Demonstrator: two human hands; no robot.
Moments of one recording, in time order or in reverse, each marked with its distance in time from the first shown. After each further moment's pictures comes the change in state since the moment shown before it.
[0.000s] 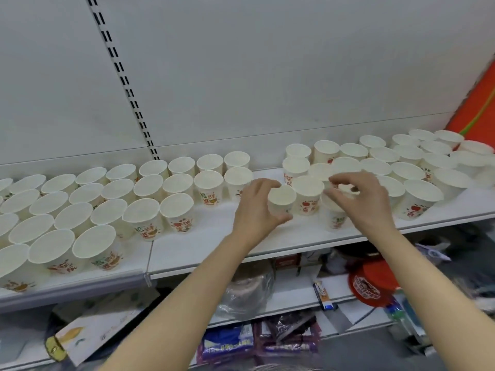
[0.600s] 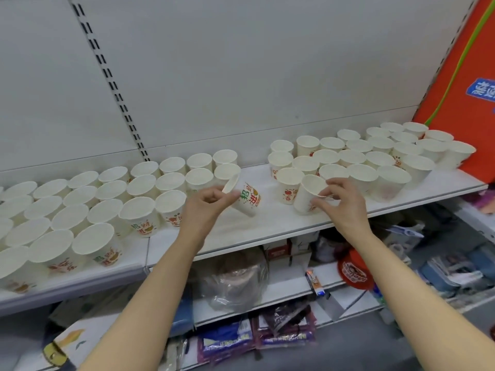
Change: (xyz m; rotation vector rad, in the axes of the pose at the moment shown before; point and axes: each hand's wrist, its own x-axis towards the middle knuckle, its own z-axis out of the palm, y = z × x) left_hand -0.045 -0.009 -0.074 -0.647 0.086 -0.330; right_hand -0.042 0.025 0.010 0.010 0.003 0.127
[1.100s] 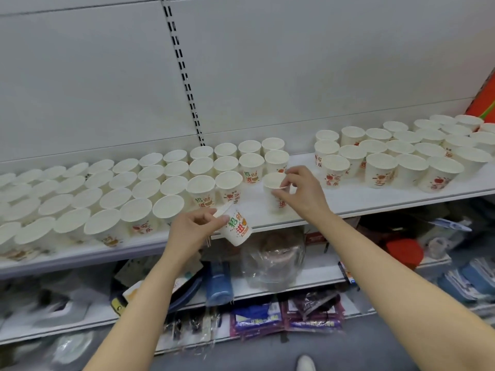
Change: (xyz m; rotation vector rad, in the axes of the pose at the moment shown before) left_hand -0.086 -0.022 -0.144 0.207 0.039 -0.135; right_hand -0.030 -0.143 0.107 0.097 -0.242 -0.165
